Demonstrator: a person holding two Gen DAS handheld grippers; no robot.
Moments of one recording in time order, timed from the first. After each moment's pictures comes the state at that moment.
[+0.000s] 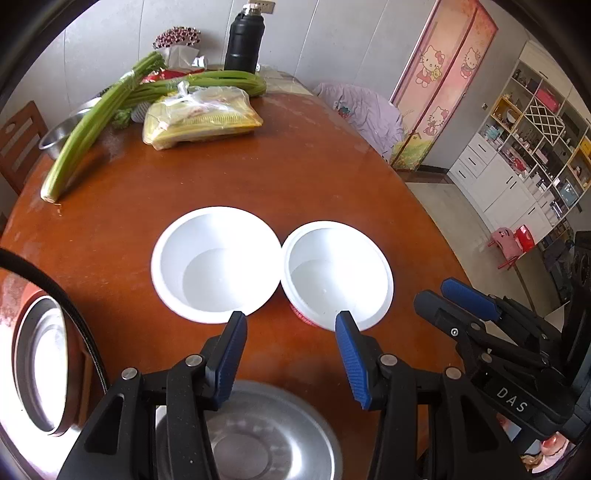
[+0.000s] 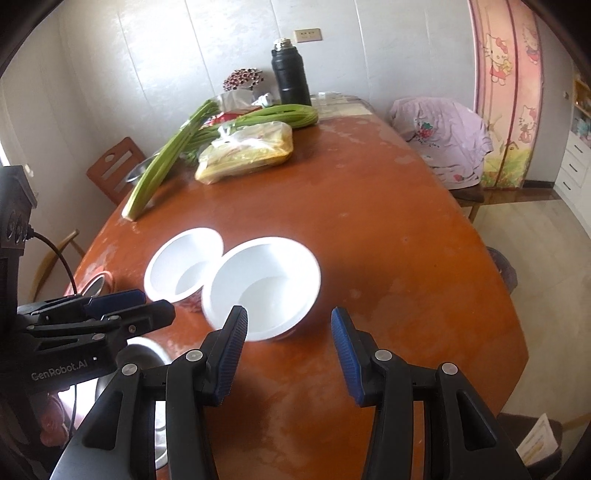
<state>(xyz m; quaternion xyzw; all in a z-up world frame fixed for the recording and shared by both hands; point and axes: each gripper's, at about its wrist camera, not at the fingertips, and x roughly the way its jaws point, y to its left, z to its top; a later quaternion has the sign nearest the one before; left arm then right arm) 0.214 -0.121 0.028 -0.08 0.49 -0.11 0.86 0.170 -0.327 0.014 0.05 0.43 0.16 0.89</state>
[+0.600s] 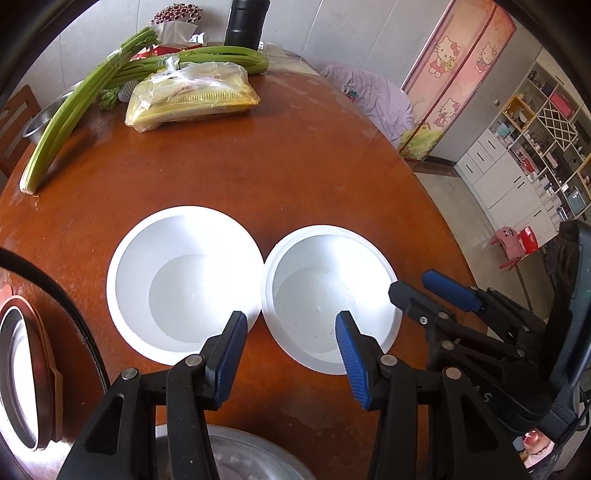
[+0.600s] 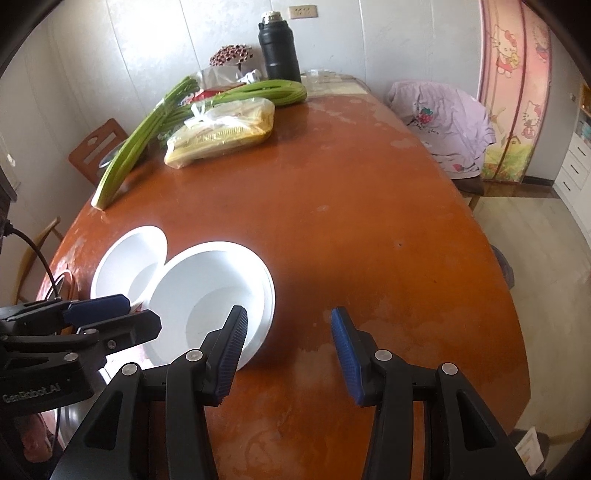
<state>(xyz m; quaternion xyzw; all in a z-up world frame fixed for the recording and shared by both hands) 0.251 -0.141 0.007 -0.10 0.53 -0.10 0.84 0.231 -0.332 -0.022 0.03 0.47 0.16 0.87</state>
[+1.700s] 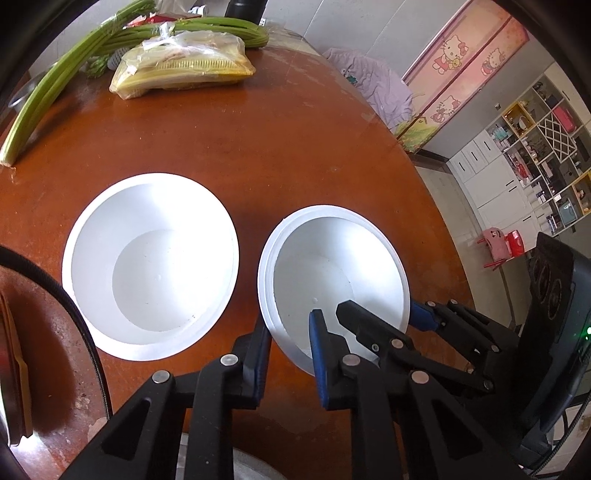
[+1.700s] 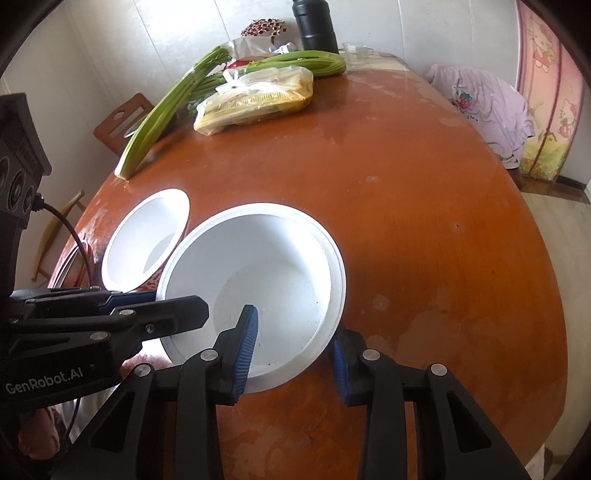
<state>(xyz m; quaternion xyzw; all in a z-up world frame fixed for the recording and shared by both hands) 0.262 -0.150 -0.015 -0.13 0.56 -0.12 0.81 0.239 -0.308 -0.047 0.02 0.50 0.22 0.84</state>
